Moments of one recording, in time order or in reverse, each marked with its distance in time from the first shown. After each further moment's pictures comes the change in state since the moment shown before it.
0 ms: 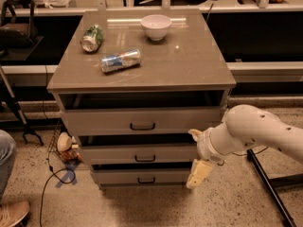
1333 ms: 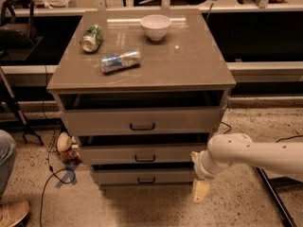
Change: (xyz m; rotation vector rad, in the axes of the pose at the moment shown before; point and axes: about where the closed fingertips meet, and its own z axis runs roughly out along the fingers) arm 0.102 0.009 0.108 -0.047 0.207 -0.035
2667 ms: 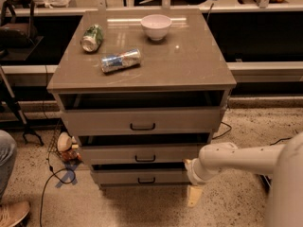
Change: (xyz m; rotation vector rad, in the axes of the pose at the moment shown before) arm 0.007 0.002 0.076 -0.035 -0.012 -0.059
